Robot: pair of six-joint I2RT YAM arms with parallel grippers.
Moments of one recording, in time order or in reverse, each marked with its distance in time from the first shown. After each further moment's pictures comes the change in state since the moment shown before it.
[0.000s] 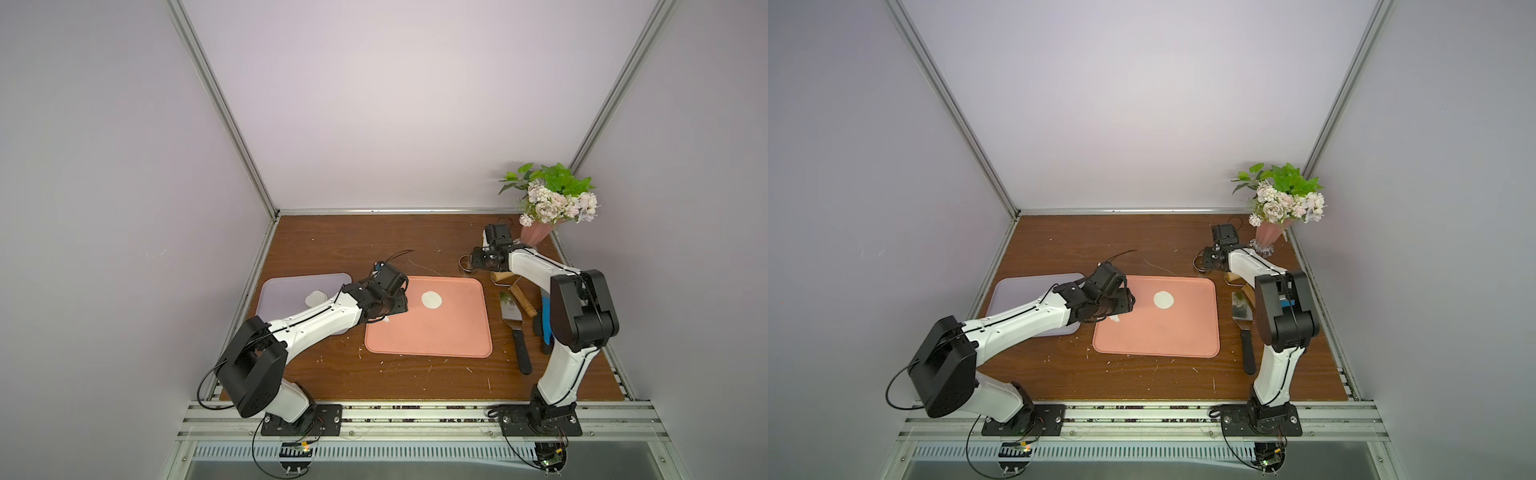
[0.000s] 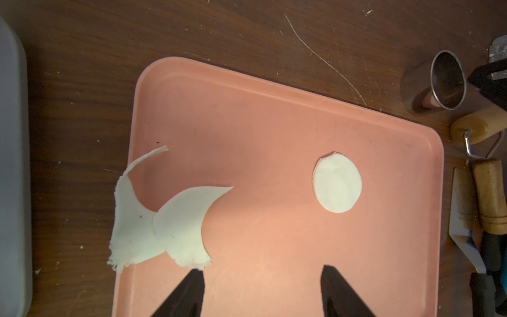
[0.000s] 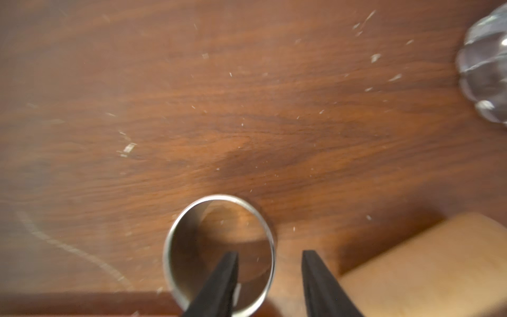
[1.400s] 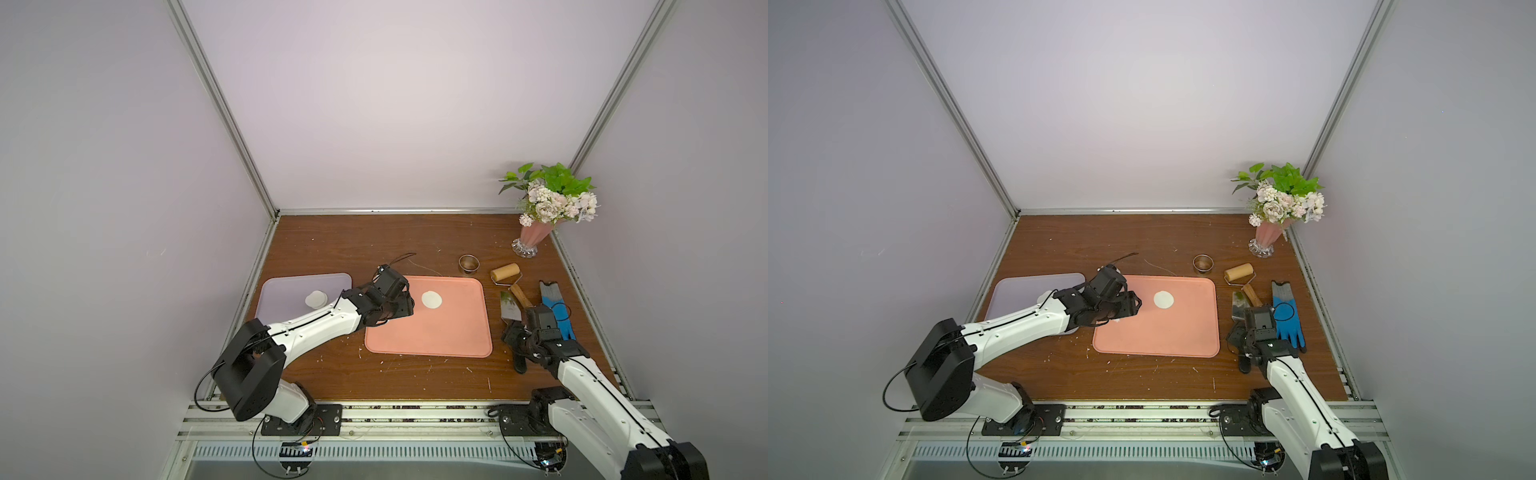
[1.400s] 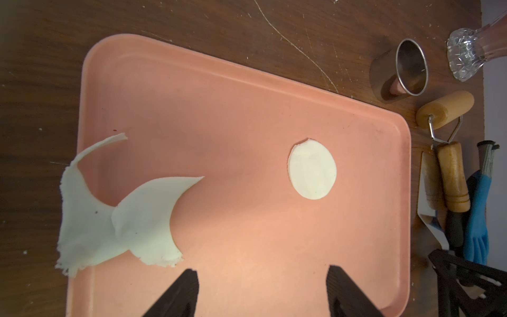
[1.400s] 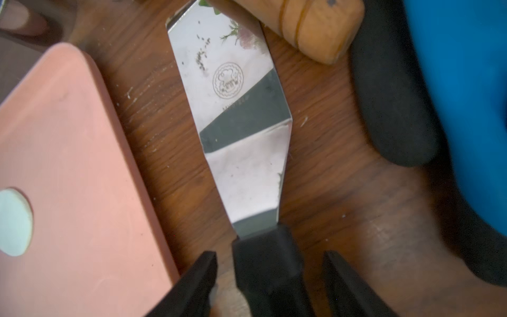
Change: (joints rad) left arm -0.026 -0.018 -0.058 0.099 0.057 -0.008; right arm -0.054 -0.973 -0.909 -0.167 -0.010 0.399
